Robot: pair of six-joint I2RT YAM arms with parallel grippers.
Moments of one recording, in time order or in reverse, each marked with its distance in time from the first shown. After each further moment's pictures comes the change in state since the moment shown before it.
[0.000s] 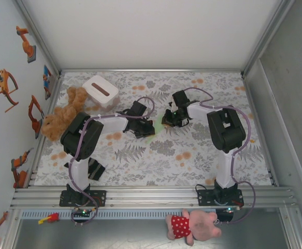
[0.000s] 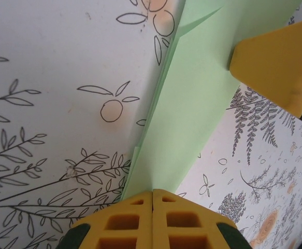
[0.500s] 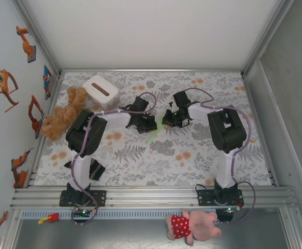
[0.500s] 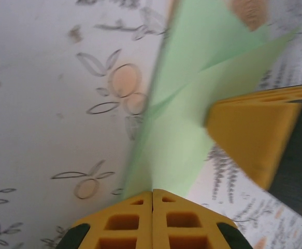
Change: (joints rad) left arm 0.014 0.085 0.120 -0.020 -0.001 0.000; right arm -0.008 -0.012 -0.025 0.036 -0.013 0.000
